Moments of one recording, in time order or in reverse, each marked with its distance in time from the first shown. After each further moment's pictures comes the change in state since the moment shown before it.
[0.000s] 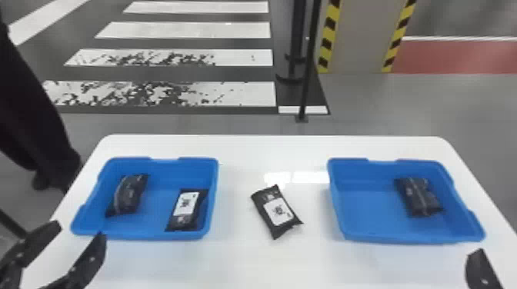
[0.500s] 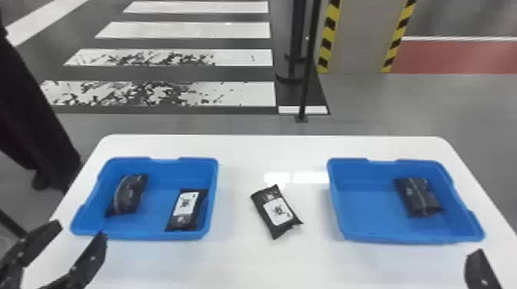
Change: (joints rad) left arm -0.005 0.000 -0.002 0.002 -0.004 0.006 0.000; right arm 0.001 0.000 0.000 0.000 -0.002 0.001 0.000
